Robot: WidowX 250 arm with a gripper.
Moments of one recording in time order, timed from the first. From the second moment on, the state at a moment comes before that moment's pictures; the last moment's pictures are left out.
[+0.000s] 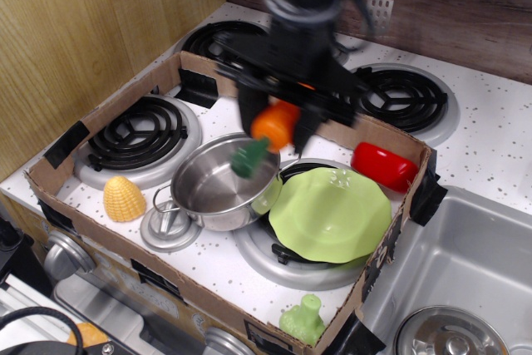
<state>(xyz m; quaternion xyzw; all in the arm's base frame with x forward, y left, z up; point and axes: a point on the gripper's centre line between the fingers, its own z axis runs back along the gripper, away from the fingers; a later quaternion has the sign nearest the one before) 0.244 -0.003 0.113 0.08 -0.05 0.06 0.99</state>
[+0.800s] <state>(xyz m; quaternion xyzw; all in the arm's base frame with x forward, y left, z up) 0.236 0.110 0.091 0.15 -0.09 0.04 0.98</state>
